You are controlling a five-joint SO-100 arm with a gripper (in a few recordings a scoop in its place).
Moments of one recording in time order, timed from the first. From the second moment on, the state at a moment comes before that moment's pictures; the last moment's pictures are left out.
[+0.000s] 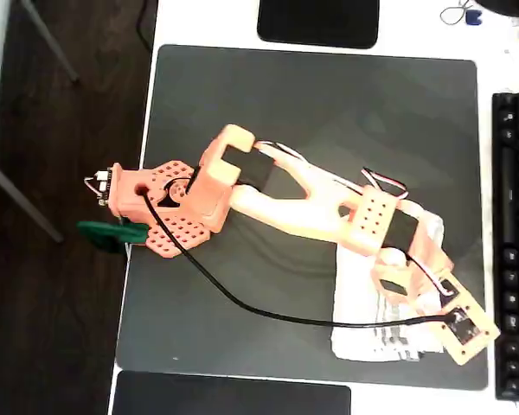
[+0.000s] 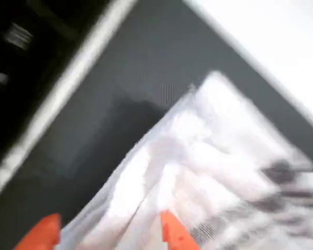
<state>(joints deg) 18.5 75.6 77.7 61.1 -61.5</state>
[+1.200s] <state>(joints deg) 5.1 74.8 91.4 50.6 -95.0</state>
